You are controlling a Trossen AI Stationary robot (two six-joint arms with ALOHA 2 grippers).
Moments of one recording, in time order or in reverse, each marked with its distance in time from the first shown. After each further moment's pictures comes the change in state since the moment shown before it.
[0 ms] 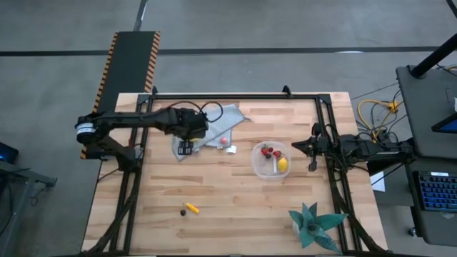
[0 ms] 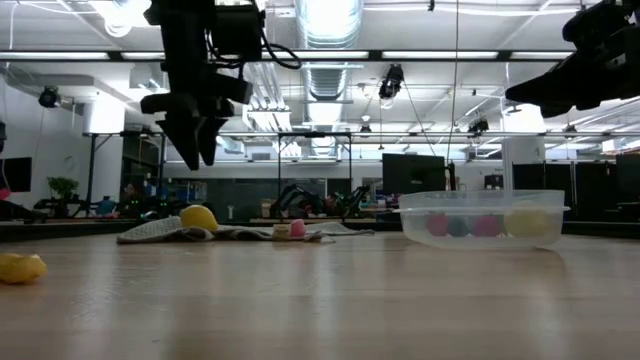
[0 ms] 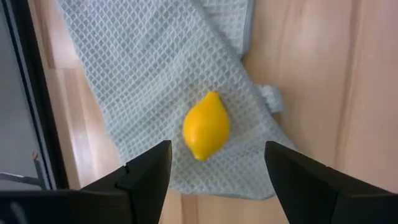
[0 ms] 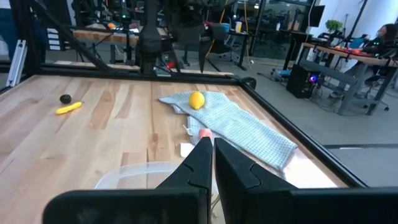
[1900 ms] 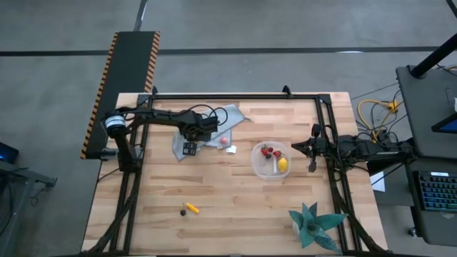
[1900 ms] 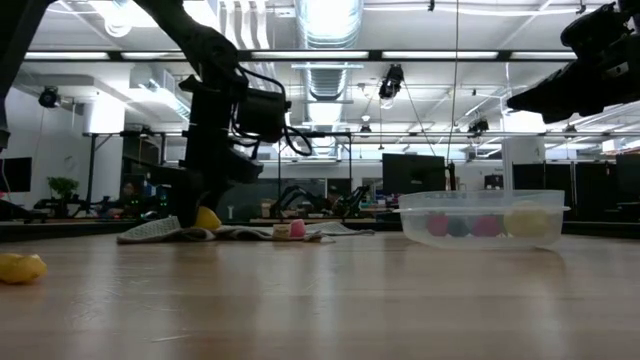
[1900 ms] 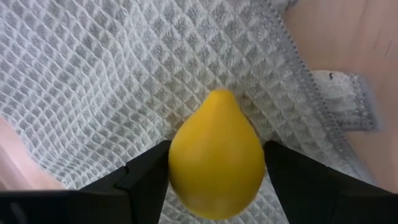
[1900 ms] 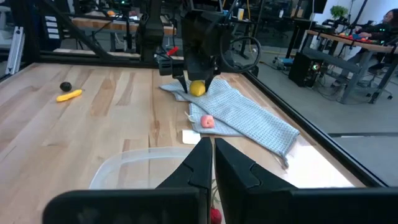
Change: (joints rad) left arm 0.102 0.308 -0.035 0.111 0.012 0.111; right arm 0.000 0.000 0.000 -0.052 0.000 0.021
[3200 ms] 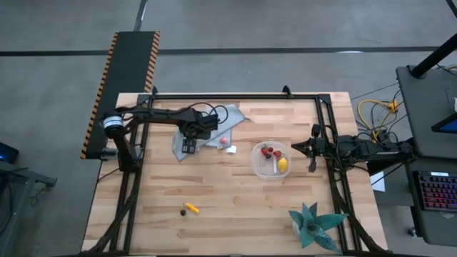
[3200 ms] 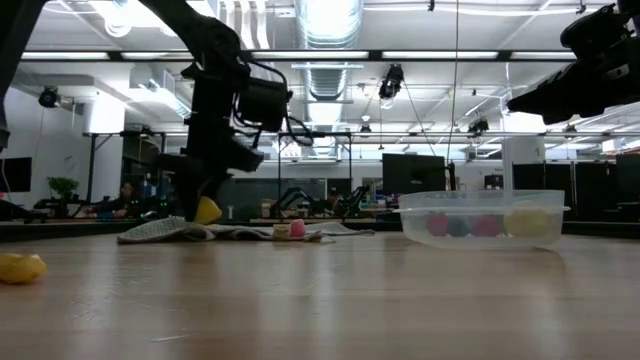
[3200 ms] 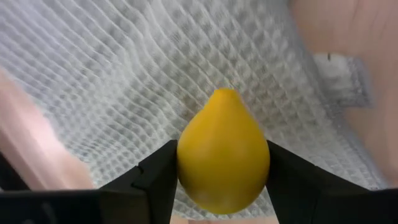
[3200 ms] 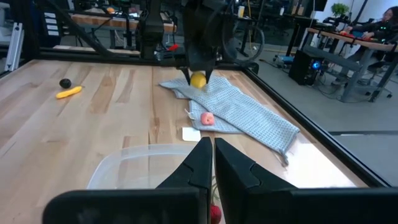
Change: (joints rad) left arm -0.002 -0.019 0.047 -0.083 -0.026 0.004; right arm 0.000 0.001 0.000 -0.010 0.000 0.000
